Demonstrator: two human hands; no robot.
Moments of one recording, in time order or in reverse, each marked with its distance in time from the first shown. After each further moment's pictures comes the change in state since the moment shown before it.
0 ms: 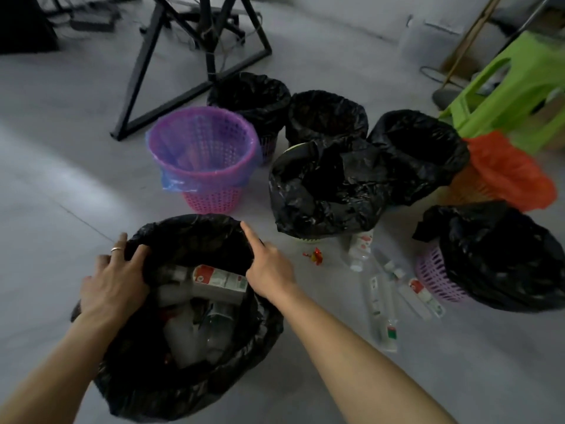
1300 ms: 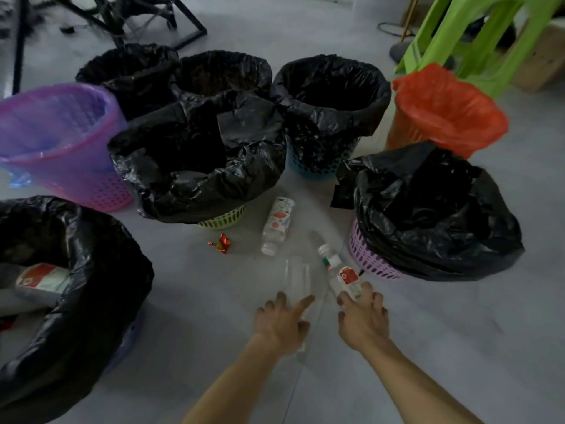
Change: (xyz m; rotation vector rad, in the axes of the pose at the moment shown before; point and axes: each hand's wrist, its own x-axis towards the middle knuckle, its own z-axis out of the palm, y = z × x) left_hand -0.125 0.491 0.226 0.081 -0.425 0.546; right_hand -0.100 0.484 -0.005 -0.254 0.014 0.449
